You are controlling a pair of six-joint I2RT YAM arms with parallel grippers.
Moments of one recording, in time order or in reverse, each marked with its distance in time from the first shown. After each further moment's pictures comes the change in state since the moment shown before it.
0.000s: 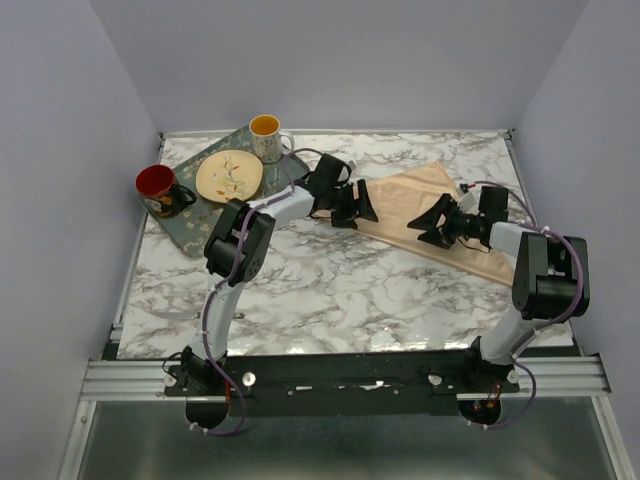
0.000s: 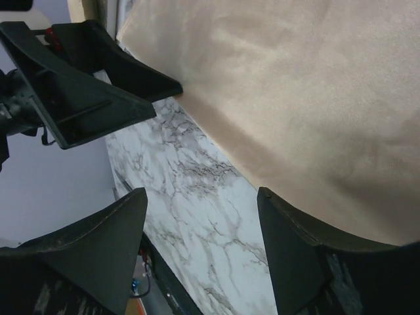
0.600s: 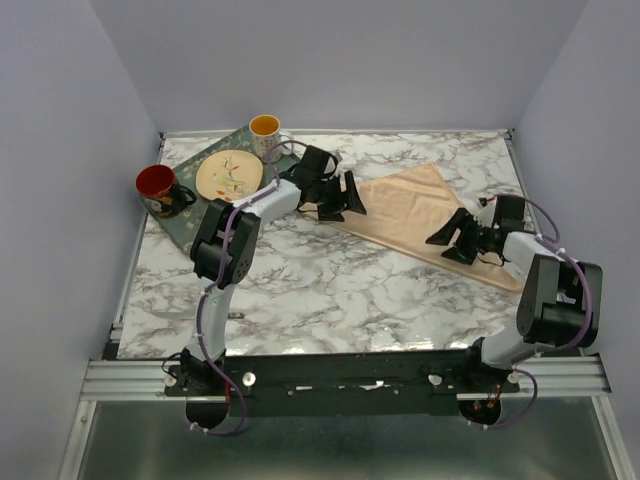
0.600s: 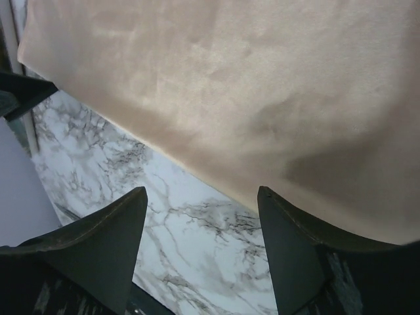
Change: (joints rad) left arm 0.063 -0.087 -0.053 -0.063 0.009 0.029; right arm -0.100 -0.116 -0.089 -0.210 0.211 -0.129
